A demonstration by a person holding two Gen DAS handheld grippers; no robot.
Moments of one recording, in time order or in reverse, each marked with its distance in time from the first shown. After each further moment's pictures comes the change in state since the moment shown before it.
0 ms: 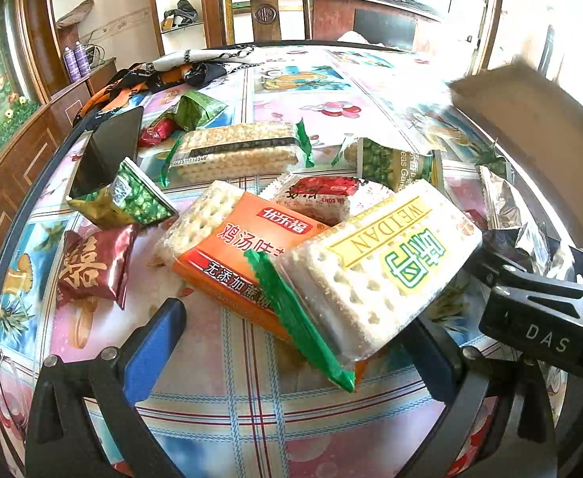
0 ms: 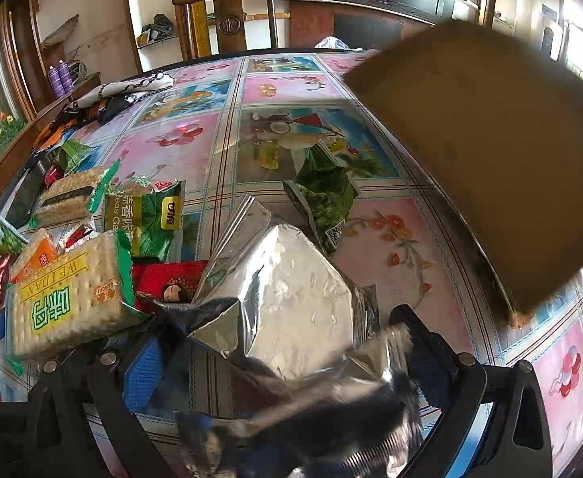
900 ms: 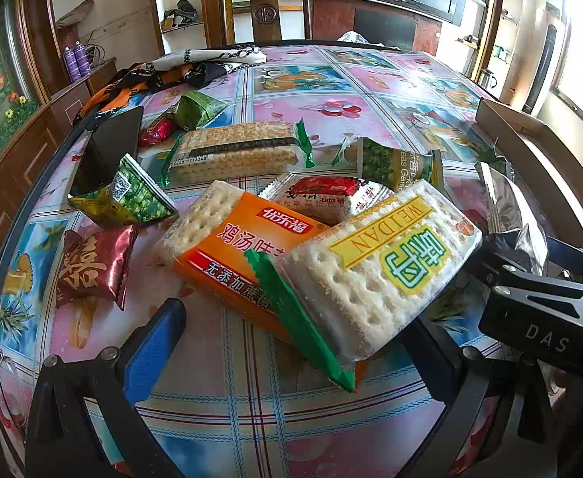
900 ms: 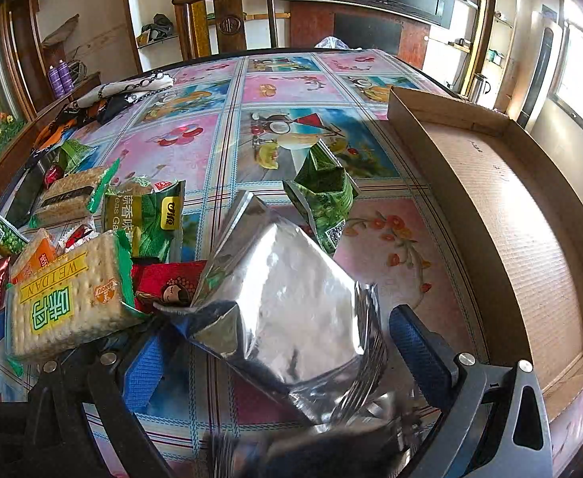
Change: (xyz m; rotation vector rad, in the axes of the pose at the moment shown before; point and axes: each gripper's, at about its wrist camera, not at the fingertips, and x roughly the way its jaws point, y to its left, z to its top) left arm 0.001 0.000 0.000 0.000 0.000 -0.001; right arm -0.002 0.000 0.002 0.001 0.001 -0.002
